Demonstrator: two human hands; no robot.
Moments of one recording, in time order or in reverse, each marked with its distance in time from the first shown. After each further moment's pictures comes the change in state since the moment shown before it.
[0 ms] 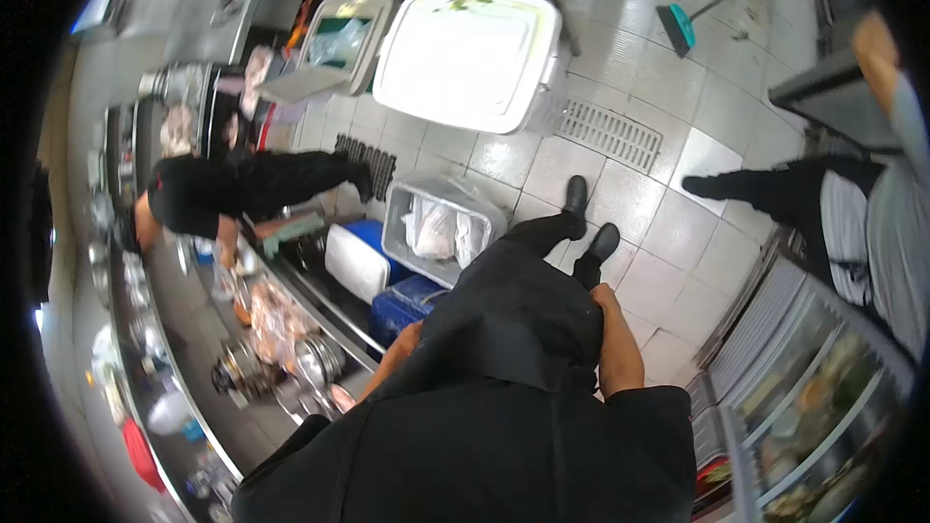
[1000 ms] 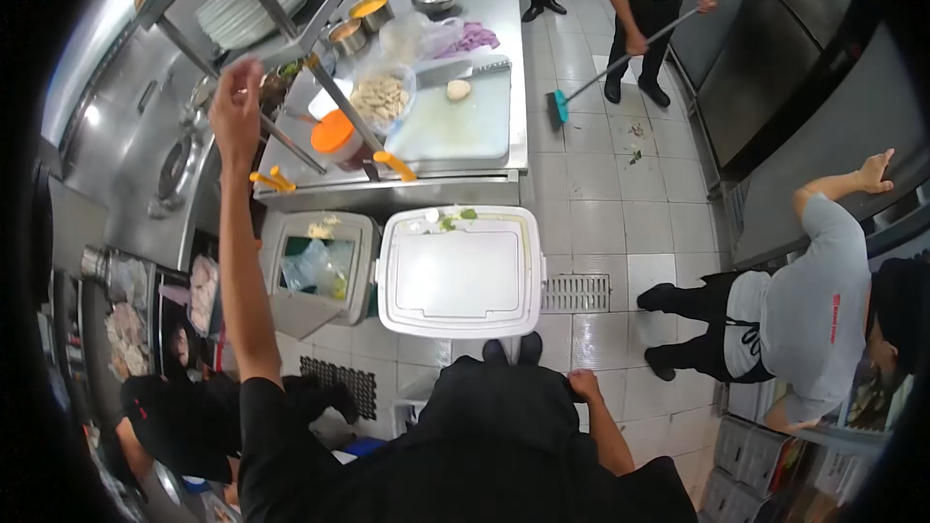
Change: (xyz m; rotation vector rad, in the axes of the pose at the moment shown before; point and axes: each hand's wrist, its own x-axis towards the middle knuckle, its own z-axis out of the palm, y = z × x) left_hand 0.207 0.635 -0.631 -0.060 1.091 1.370; right_hand -0.008 -0.271 -0.119 0.575 0.655 0.173
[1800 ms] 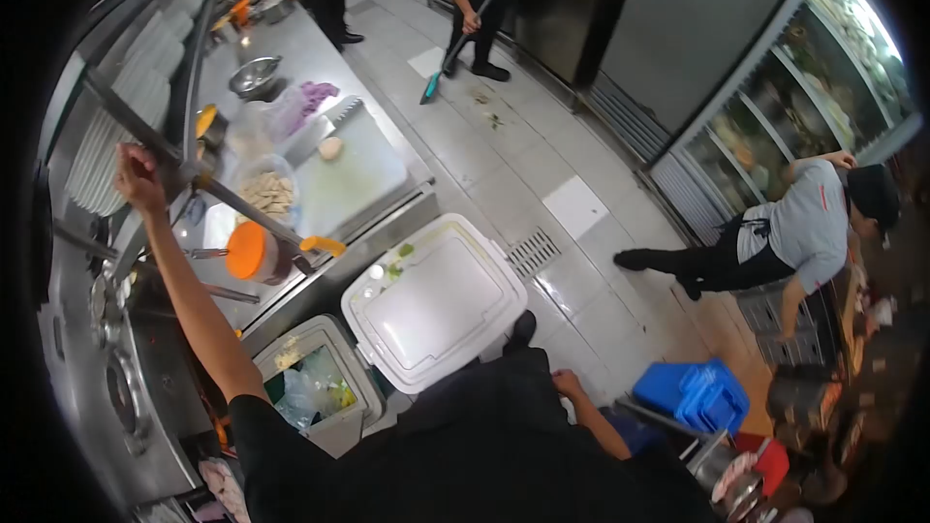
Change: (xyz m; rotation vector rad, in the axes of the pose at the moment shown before) left_hand 0.129 -0.138 0.105 -1.142 -0.085 0.040; right_hand -0.102 -0.061 0.219 0.459 0.334 0.338
